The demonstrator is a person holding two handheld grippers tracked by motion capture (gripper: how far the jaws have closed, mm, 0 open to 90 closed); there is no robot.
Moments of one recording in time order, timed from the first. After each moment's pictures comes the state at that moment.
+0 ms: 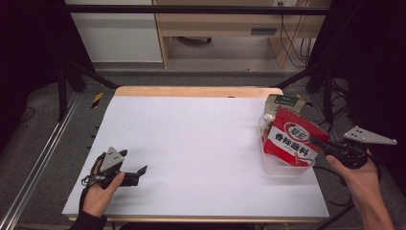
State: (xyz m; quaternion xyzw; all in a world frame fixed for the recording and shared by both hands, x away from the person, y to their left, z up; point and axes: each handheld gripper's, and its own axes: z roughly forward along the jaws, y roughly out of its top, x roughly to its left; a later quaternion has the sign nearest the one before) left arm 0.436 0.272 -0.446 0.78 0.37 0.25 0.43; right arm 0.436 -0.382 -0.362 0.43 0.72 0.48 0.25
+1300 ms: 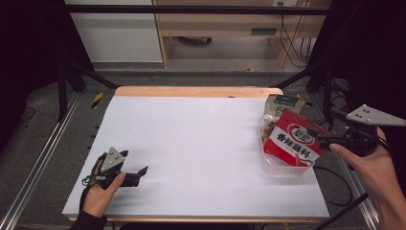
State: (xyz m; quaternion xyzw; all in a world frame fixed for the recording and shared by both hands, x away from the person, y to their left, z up) left arm 0.436 0.272 -0.446 0.79 0.37 0.25 0.43; right arm 0.433 -0.345 -0.279 0.39 0.73 0.45 0.34
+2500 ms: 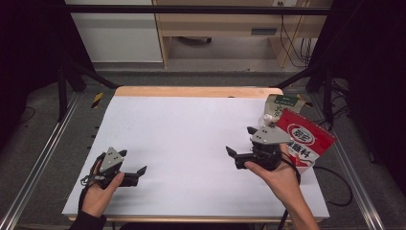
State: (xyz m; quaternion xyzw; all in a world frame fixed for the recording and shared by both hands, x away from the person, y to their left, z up) left arm 0.436 0.274 -0.445 0.79 0.37 0.25 0.43; right arm 0.442 -0.167 -0.358 0.32 0.77 0.48 0.27
